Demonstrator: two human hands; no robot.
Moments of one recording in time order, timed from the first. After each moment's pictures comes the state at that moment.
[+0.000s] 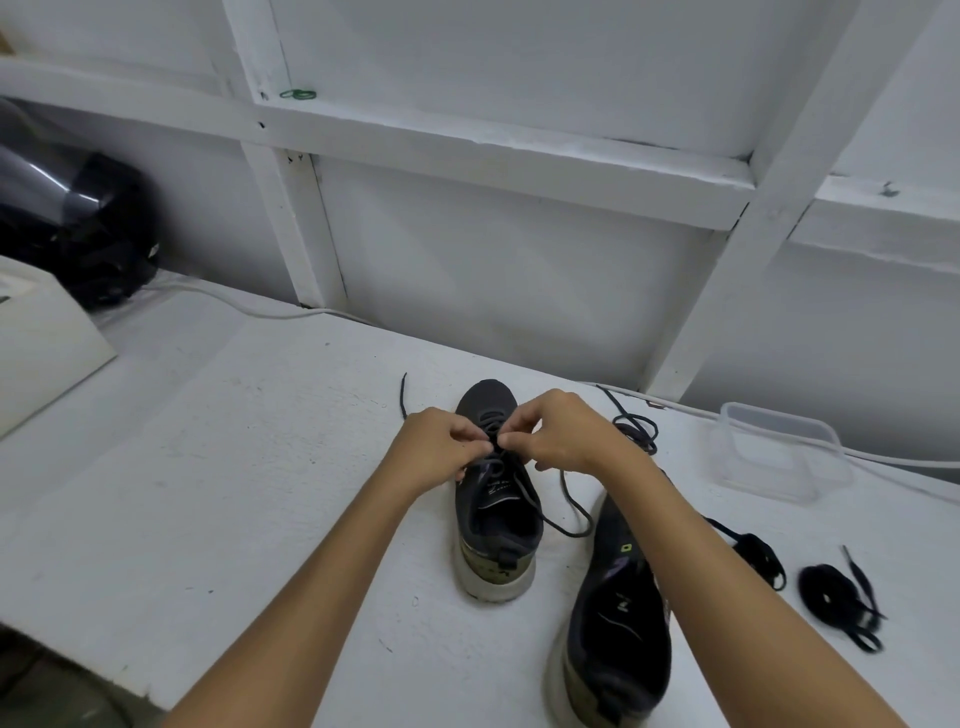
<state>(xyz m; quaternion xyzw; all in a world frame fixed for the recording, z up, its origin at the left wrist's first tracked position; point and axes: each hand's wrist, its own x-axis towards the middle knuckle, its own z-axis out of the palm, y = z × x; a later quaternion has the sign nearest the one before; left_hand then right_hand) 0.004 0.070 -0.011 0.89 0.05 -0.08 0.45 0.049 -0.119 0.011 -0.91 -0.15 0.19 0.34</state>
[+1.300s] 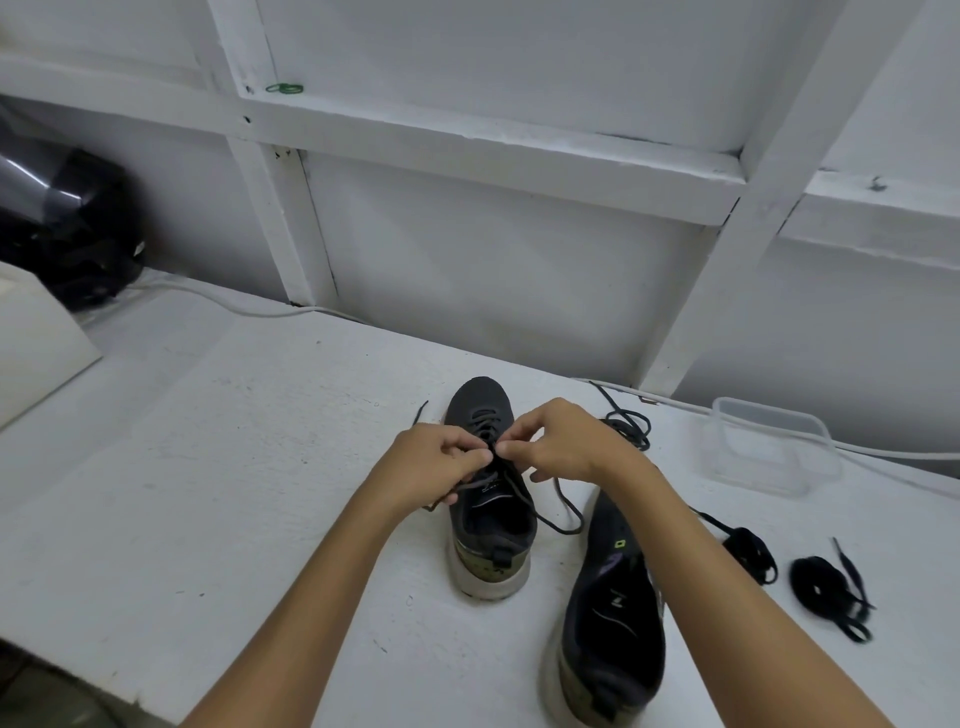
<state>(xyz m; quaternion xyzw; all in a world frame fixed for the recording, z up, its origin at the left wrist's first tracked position) -0.017 0.069 -0.007 0.85 0.07 -0.12 0.51 0.040 -0.129 0.005 -0.87 -0.13 0.23 0.41</state>
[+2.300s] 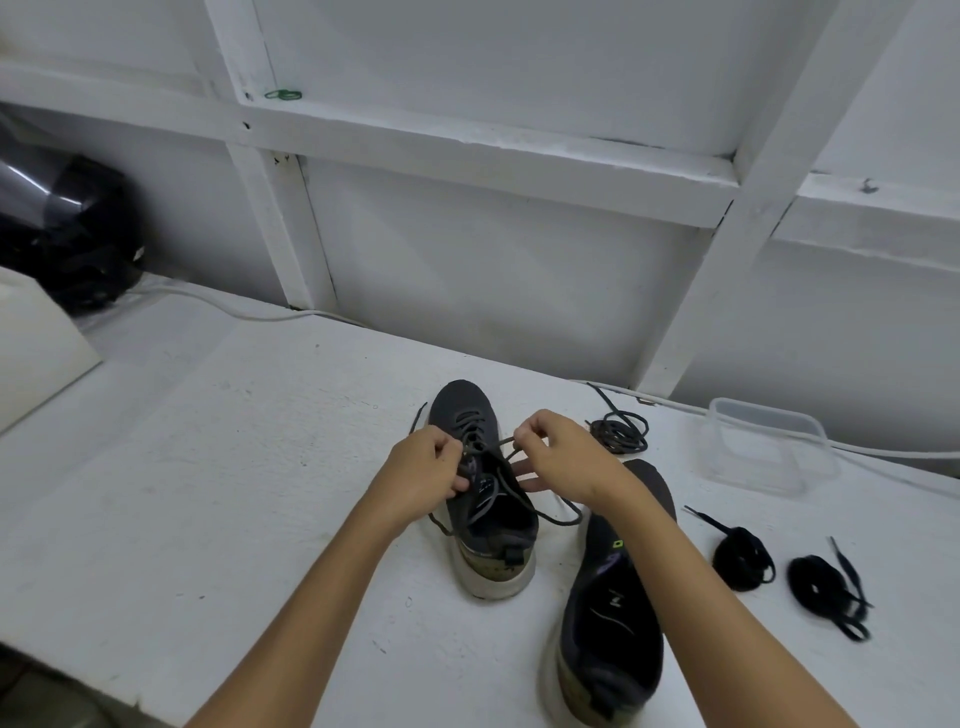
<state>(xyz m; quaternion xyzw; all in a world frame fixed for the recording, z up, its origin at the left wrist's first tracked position) -0.023 0.065 -0.016 0.84 0.11 -0.09 0.53 0.019 -0.127 -0.008 -0.83 -0.04 0.21 0.51</state>
